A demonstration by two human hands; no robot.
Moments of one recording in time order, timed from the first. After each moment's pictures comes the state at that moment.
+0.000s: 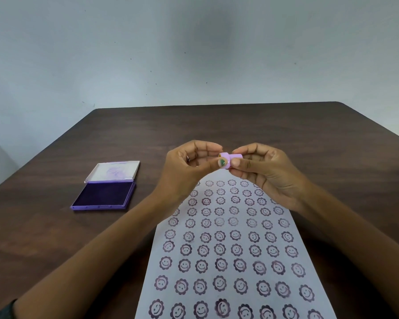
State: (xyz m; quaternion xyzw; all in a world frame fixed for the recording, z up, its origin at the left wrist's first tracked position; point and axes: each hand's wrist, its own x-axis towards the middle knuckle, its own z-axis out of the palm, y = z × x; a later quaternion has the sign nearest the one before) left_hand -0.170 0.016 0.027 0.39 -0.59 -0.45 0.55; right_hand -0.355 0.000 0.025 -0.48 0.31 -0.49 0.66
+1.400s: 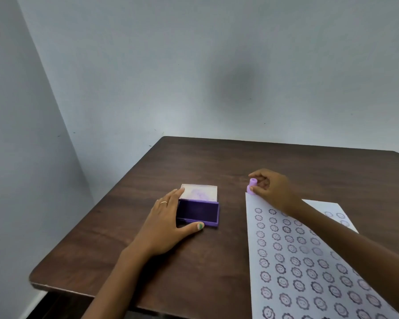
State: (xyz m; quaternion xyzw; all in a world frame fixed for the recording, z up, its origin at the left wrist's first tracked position) left_hand 0.032 0.073 -0.004 0.65 -0.70 -0.13 0.26; right_hand -0.235 -0.052 0.018 -0.79 0.48 -0.34 0.14
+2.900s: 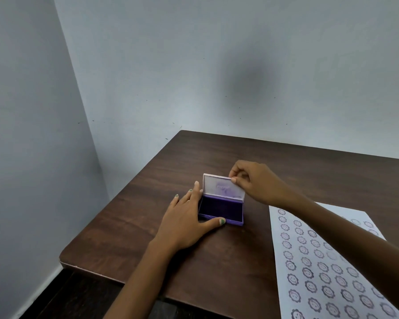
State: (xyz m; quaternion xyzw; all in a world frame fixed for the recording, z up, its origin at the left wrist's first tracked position) left_hand 0.034 0.069 -0.012 0.67 -0.69 -0.12 0.23; right_hand -0.141 -0.013 0.067 -0.87 0.40 -0.24 0.15
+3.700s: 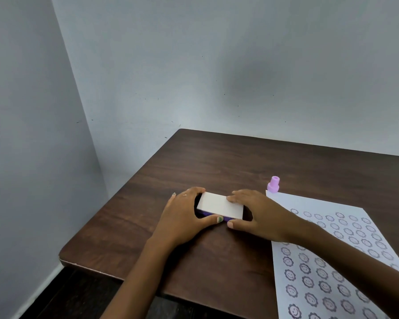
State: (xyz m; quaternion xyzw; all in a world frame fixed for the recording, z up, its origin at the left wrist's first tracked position) left_hand 0.034 0.076 -0.009 0.66 -0.66 -0.11 0.33; right_hand -0.163 0.025 0.027 -0.91 0.40 -0.09 0.11
